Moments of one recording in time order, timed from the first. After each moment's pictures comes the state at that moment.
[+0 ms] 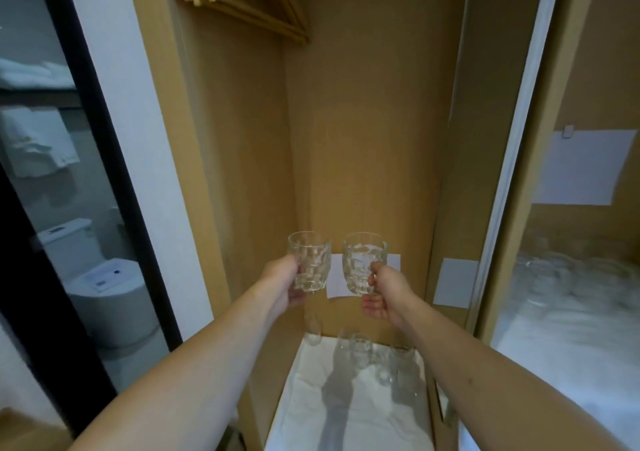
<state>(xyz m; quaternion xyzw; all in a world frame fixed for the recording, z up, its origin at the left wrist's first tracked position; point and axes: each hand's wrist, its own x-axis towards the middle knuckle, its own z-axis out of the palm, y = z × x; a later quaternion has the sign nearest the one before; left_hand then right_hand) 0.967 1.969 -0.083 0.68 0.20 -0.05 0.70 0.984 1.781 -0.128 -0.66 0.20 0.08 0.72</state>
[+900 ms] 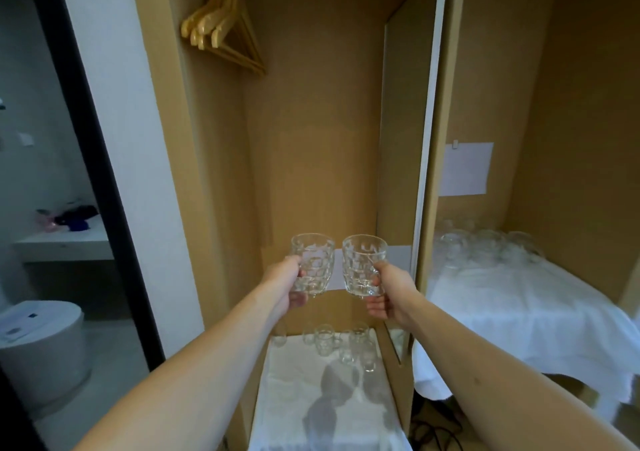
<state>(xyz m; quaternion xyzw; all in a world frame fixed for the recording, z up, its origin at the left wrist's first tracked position) 0.877 1.987 -0.080 0.71 0.11 -0.13 0.68 0.820 1.787 -0.103 -0.64 0.24 -0.02 0.73</state>
